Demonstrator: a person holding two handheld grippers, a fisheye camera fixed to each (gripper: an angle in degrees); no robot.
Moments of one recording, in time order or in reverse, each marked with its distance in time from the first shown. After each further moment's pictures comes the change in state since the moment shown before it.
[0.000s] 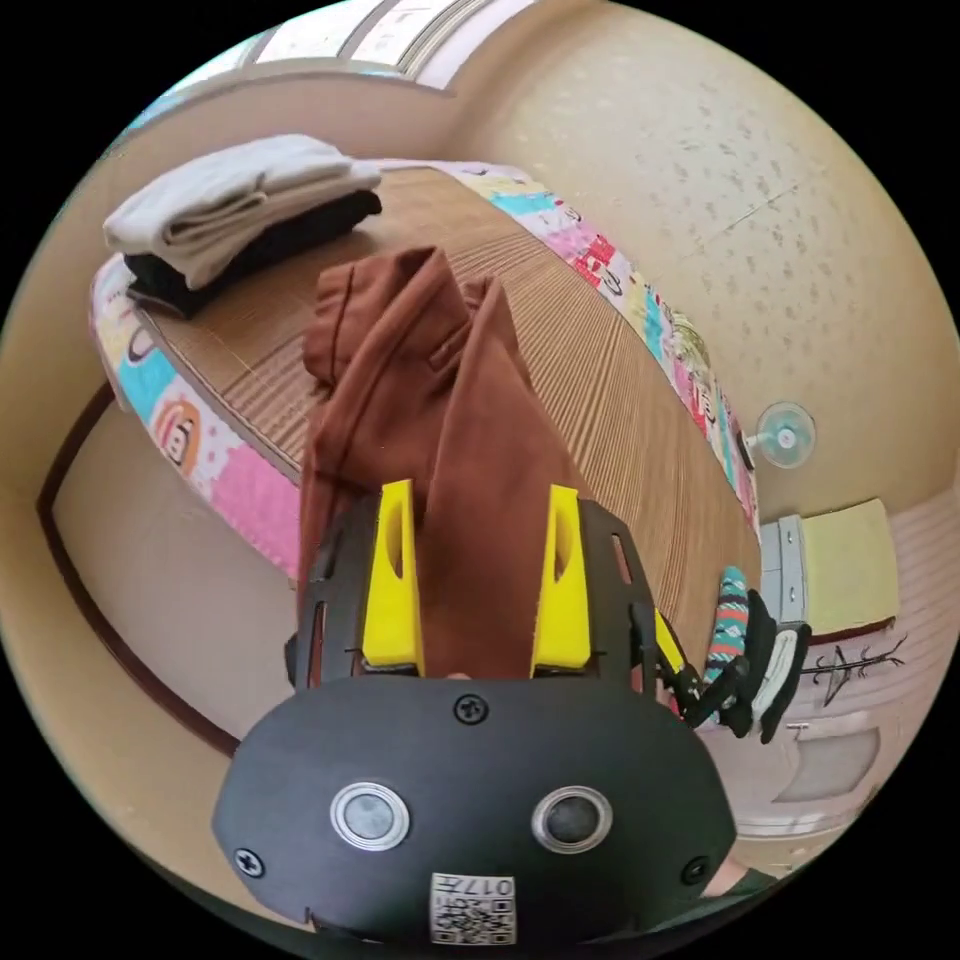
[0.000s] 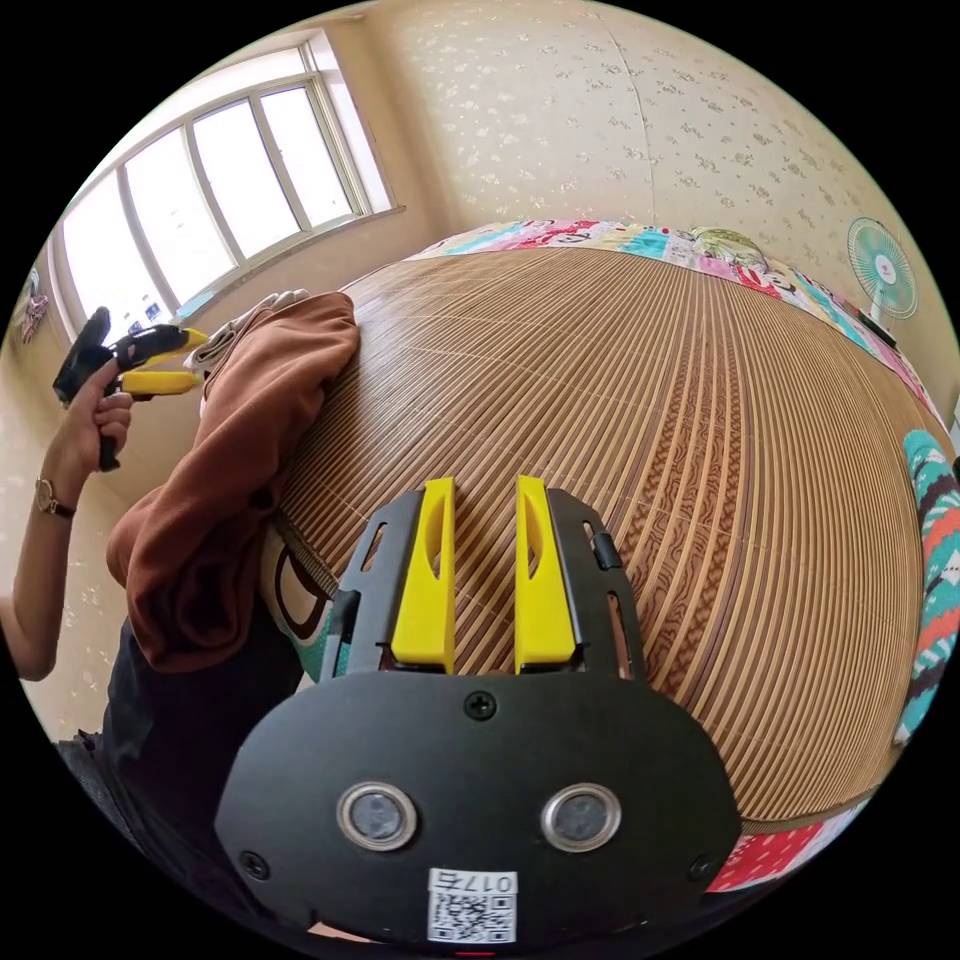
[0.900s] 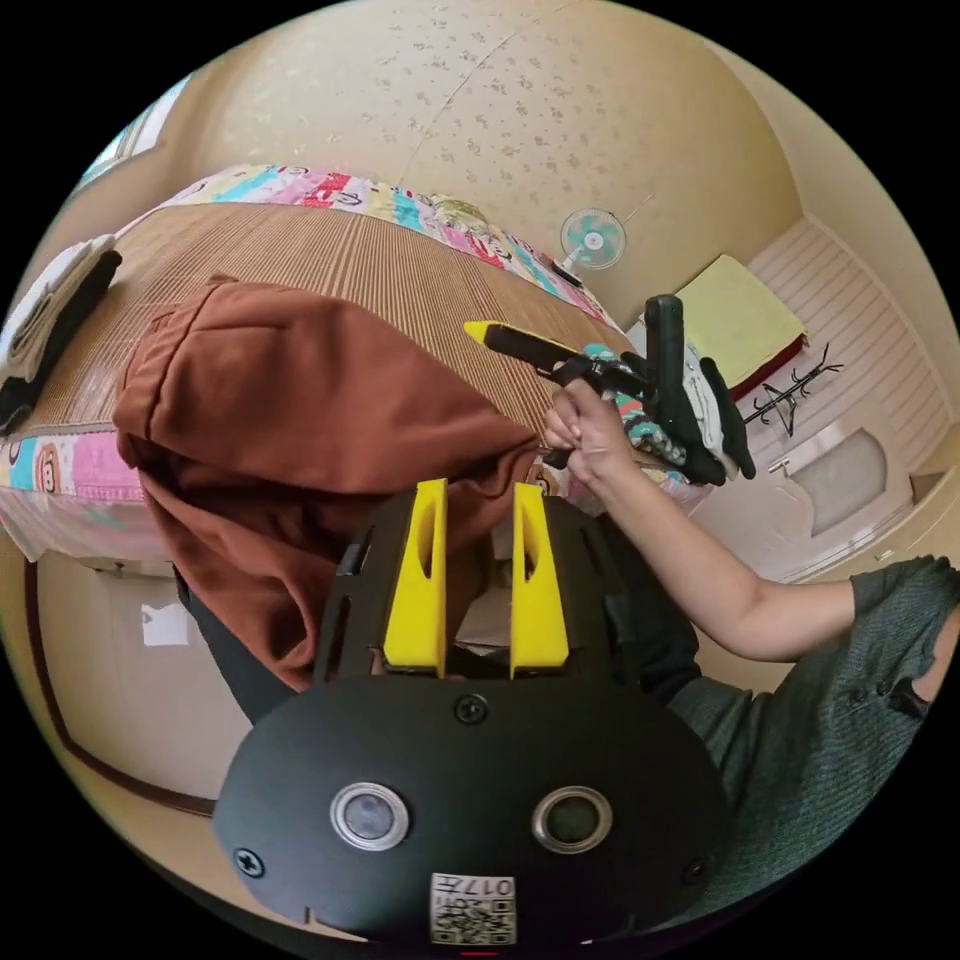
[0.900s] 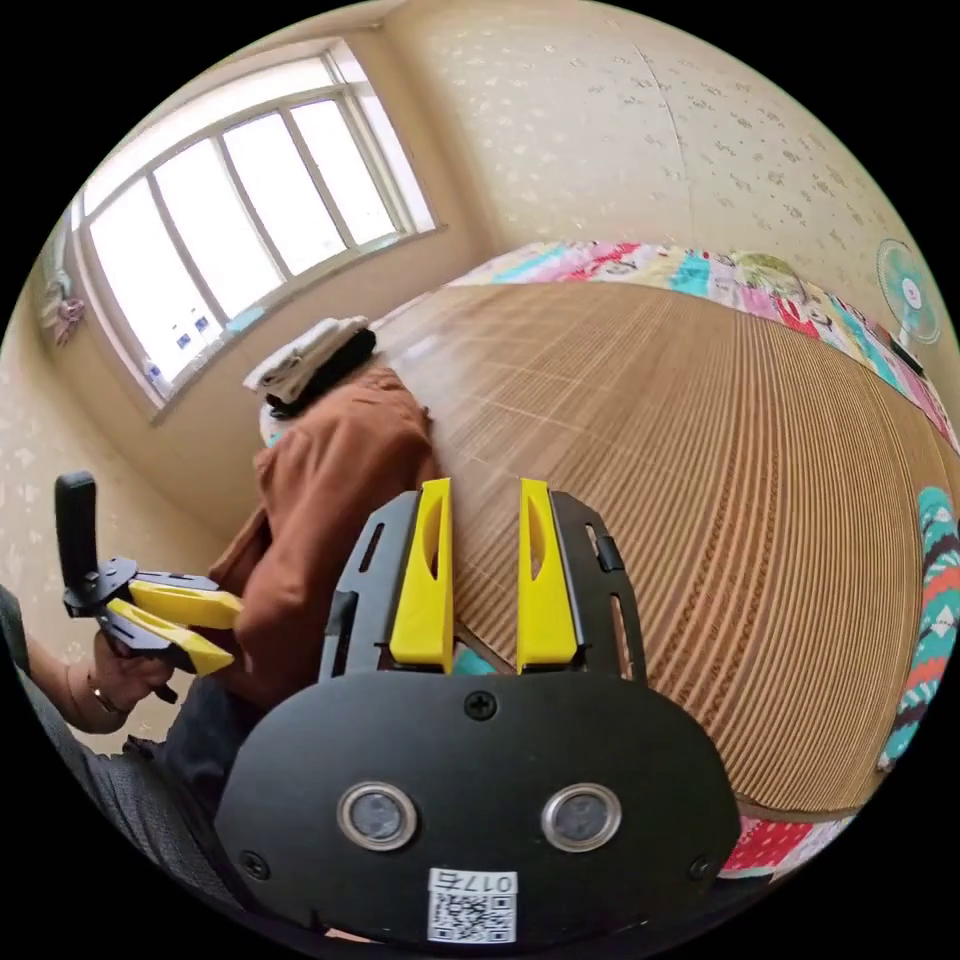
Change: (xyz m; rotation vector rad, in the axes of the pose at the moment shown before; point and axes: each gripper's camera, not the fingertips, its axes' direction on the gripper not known) left arm 0.072 0.161 0.011 -0.129 0.274 0.602; right arm -0.064 -0.056 -0.030 0.086 -0.160 -0.071
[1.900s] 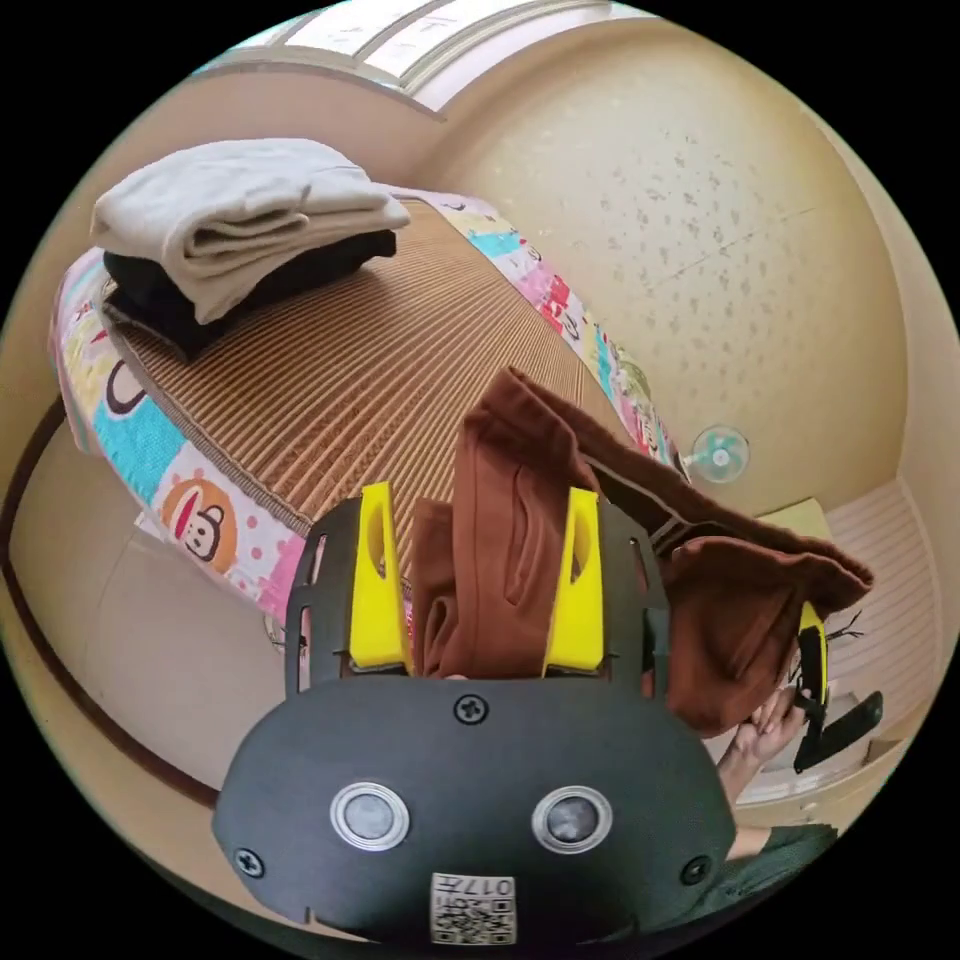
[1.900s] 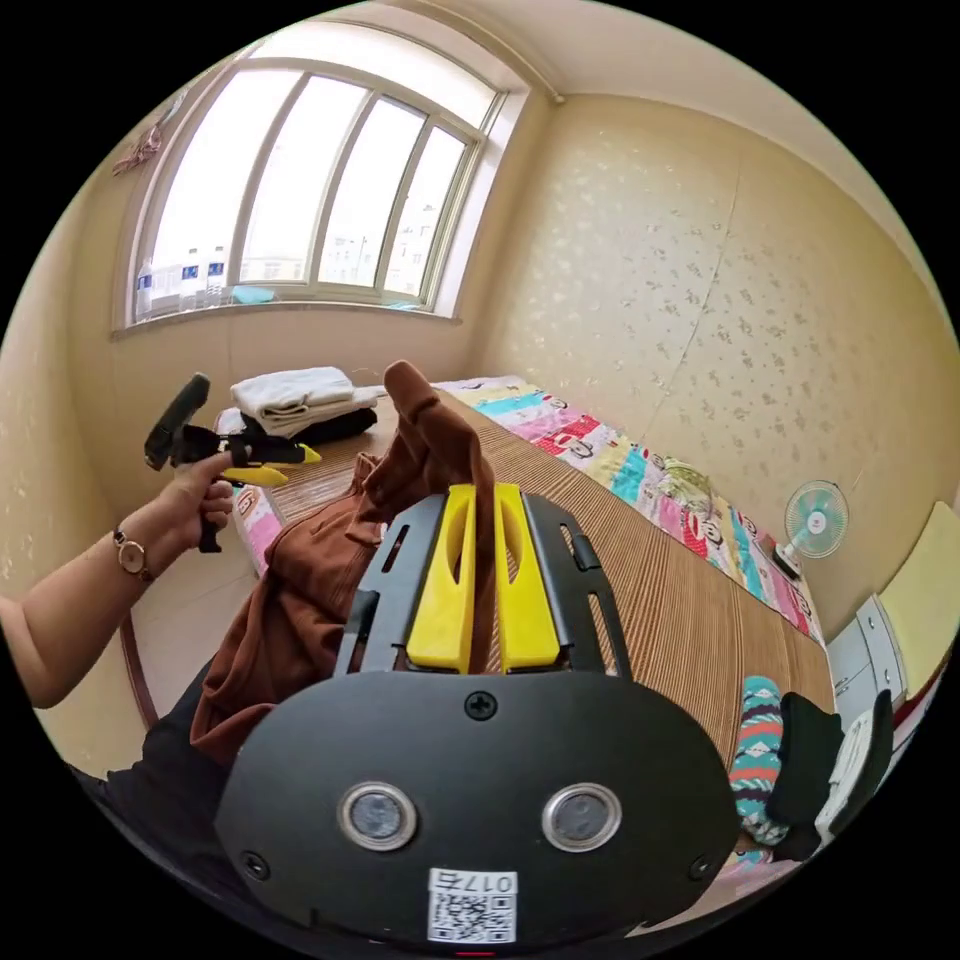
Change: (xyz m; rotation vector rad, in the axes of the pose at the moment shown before) left arm -0.362 -0.039 -0.117 0.269 -0.092 -0.523; right arm -0.249 -0.020 -0.057 0.221 0.472 -0.321
